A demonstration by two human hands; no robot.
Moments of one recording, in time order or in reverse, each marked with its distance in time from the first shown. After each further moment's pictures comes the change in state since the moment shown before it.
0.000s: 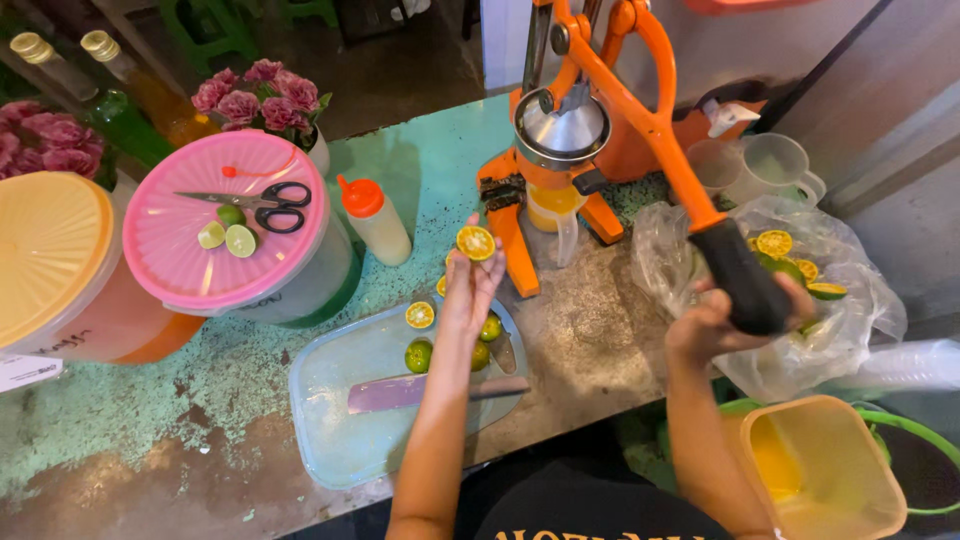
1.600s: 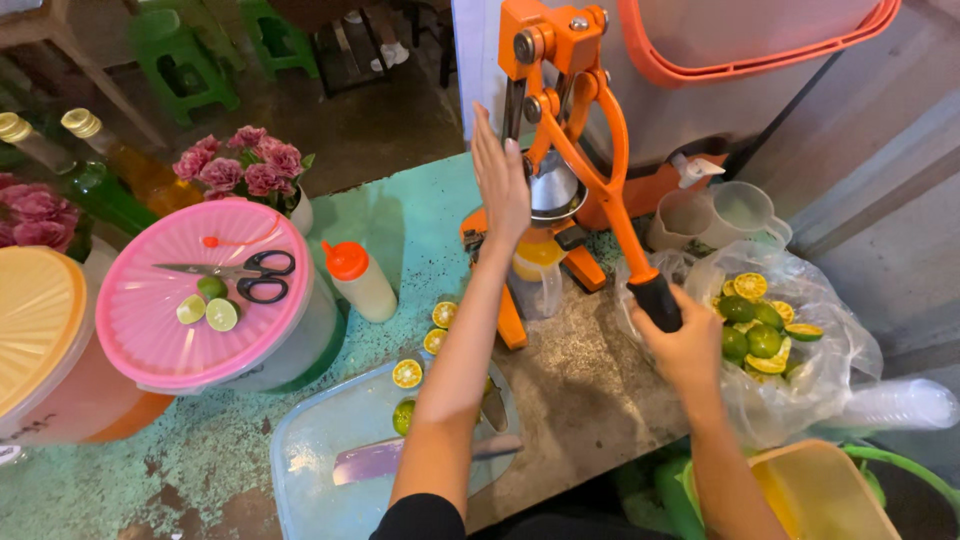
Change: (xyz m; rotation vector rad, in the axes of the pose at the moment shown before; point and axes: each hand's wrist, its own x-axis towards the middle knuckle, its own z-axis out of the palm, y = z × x) left_hand 0.202 -0.027 0.115 1.452 0.044 0.715; right_hand 0.050 -0.030 0.037 -0.784 -0.672 0.445
